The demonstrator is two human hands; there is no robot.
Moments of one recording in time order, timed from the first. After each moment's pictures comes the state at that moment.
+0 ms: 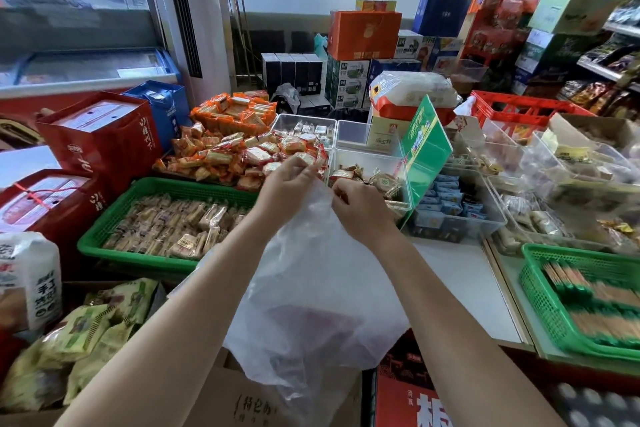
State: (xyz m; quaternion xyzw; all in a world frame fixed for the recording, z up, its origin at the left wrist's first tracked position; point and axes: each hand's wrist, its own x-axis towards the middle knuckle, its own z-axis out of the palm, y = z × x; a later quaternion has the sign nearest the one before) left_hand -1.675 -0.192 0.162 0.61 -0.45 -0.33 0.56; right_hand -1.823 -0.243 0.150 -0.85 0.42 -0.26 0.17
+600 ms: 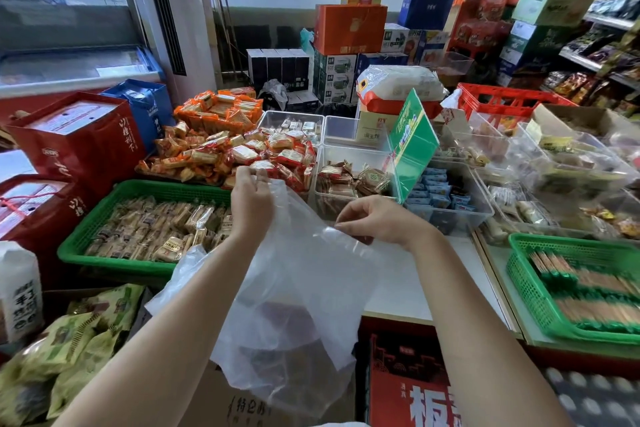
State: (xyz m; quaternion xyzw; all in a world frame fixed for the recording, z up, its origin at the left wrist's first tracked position) left_hand -1.663 -0.203 0.123 0.69 -0.36 -0.17 0.60; right_hand -1.883 -0.256 0.158 -0.79 0.40 -0.10 0.46
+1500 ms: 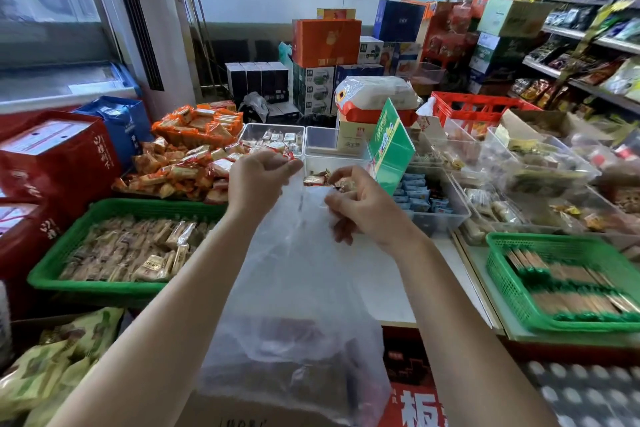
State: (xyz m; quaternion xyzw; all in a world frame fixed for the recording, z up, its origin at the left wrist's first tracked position) left_hand -1.687 -0.205 0.188 0.64 -0.49 -0.17 0.56; right_hand -1.884 -0.224 0.191 -0.69 0.34 -0.32 0.55
